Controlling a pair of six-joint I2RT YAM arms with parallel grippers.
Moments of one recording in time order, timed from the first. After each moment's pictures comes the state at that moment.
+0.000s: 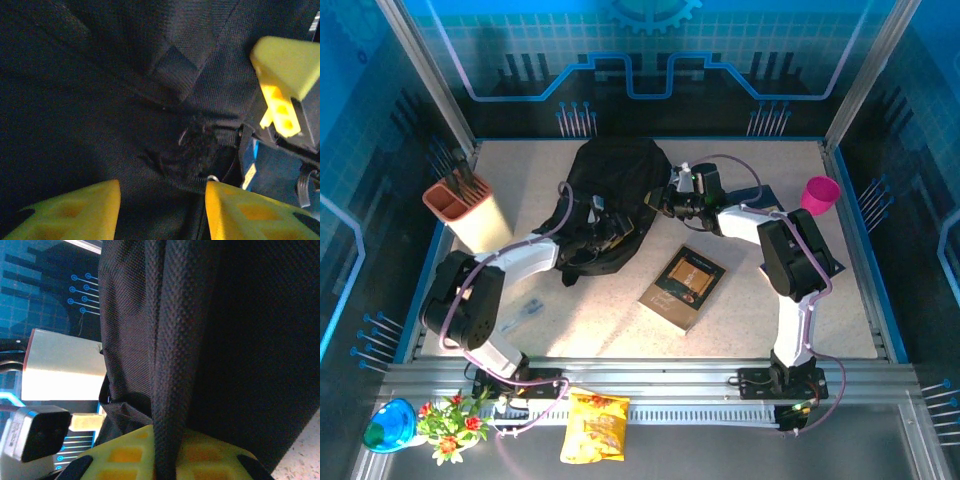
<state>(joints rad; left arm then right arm) -0.37 1.61 0.86 0.06 0.43 -1.04 0.39 1.99 1.21 0.29 -0.65 0.86</state>
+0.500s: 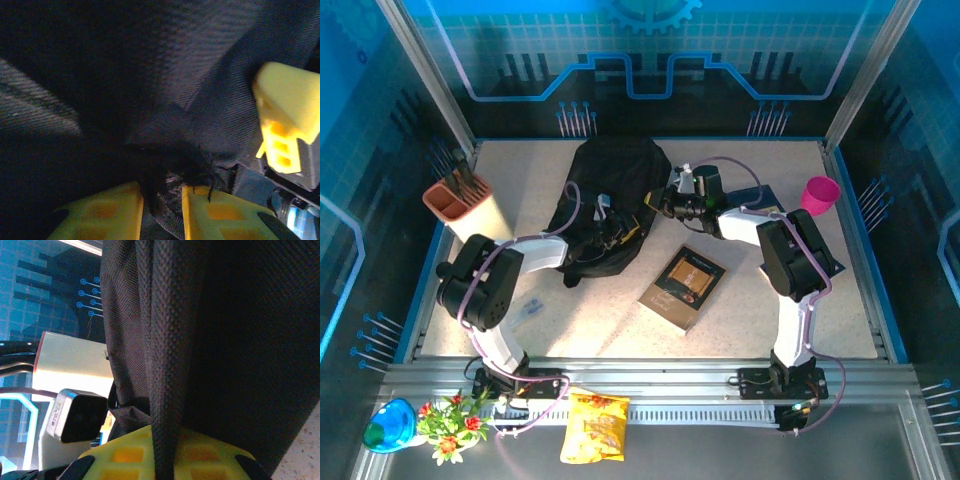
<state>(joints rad) -0.37 1.74 0.86 0.30 0.50 -1.15 0.39 1.99 1.18 0.36 -0.66 0.89</state>
